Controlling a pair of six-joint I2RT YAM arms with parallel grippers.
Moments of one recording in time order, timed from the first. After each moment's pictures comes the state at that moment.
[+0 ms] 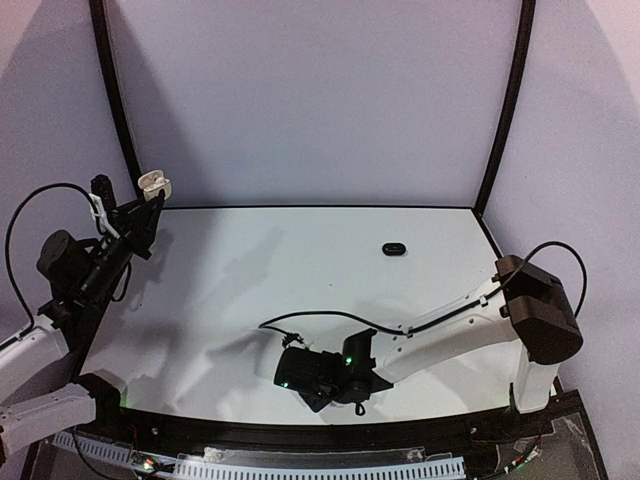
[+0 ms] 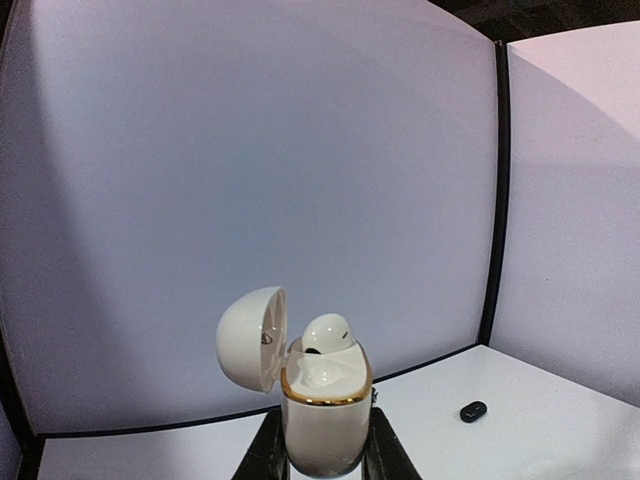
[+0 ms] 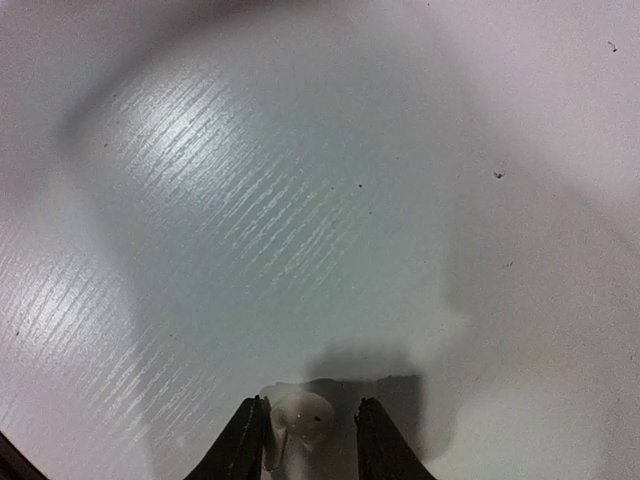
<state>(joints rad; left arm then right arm) -0.33 0.72 0.46 0.58 0.15 -0.08 1.43 1.96 1.20 -0.48 0.45 0.61</state>
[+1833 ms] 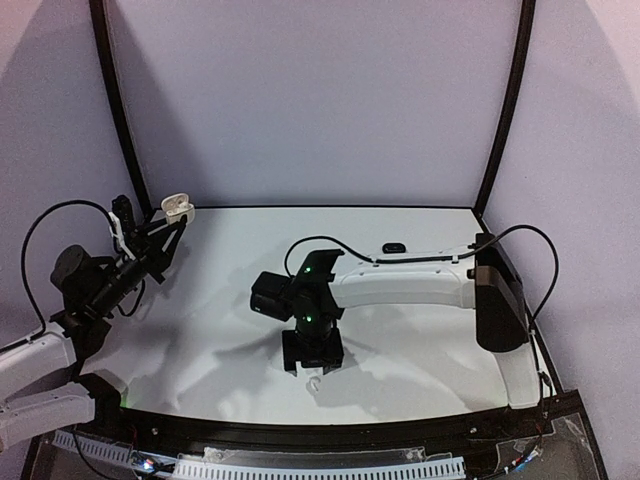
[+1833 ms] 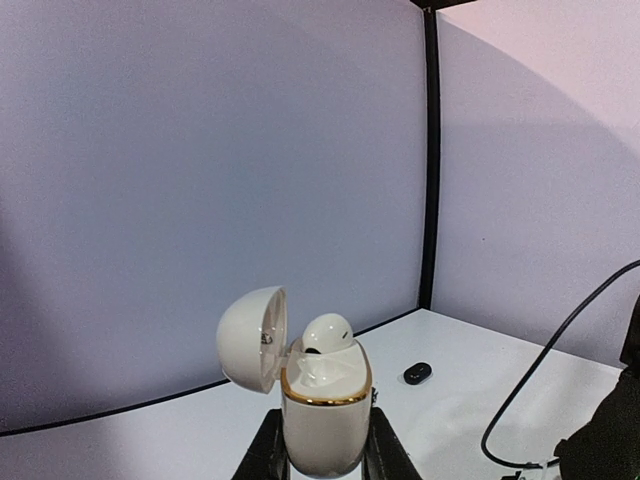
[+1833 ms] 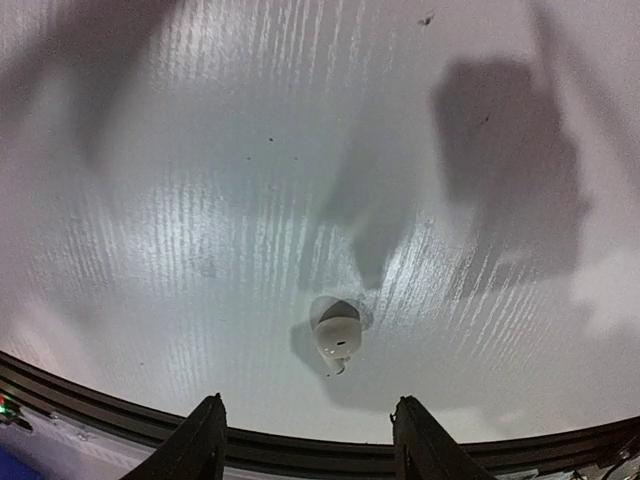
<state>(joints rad) -0.39 0.75 0.35 0.67 0.27 -0.07 1.23 2.17 1.85 -1.17 -0.04 1.10</state>
